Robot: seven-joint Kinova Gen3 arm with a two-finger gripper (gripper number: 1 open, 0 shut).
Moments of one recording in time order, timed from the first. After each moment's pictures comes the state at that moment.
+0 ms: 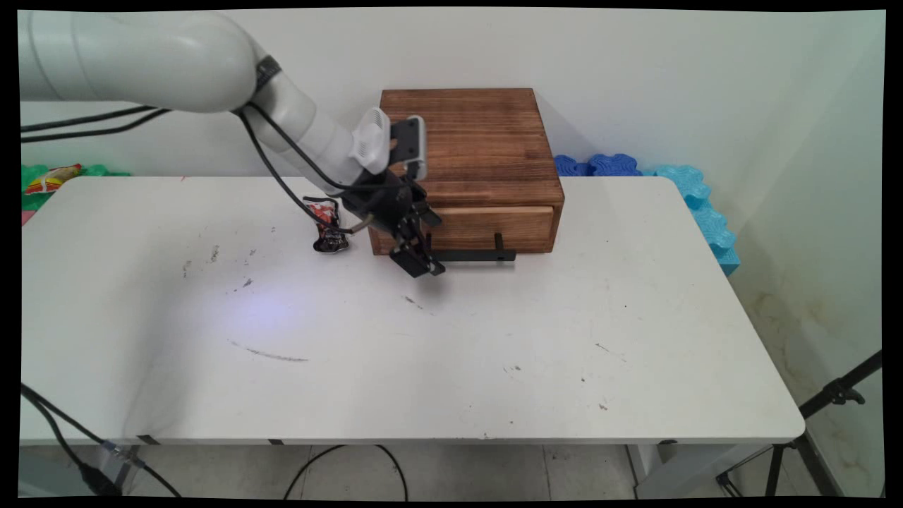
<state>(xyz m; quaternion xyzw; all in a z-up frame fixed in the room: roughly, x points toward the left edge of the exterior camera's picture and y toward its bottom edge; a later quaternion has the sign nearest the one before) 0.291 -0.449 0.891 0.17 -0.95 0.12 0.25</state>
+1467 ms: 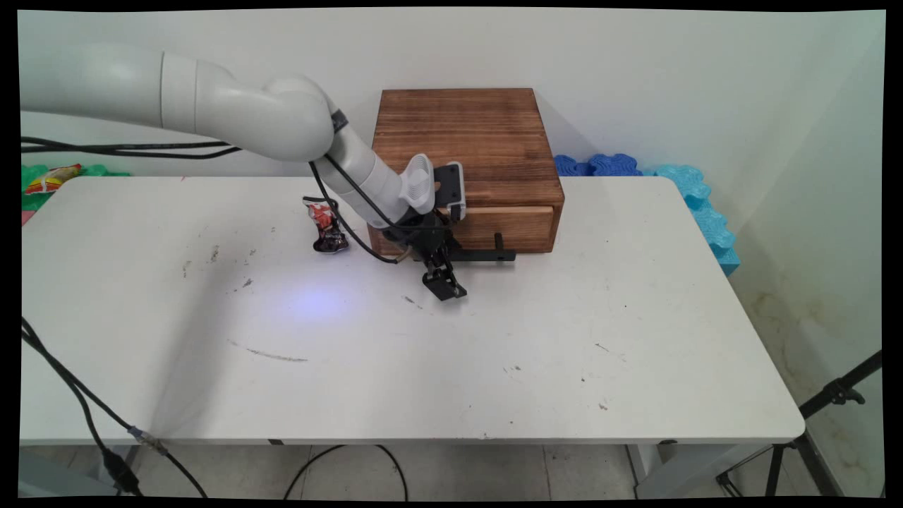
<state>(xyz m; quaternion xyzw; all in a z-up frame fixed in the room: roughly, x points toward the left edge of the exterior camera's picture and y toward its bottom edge) 0.253 -0.481 0.822 0.18 -0.95 0.12 0.22</state>
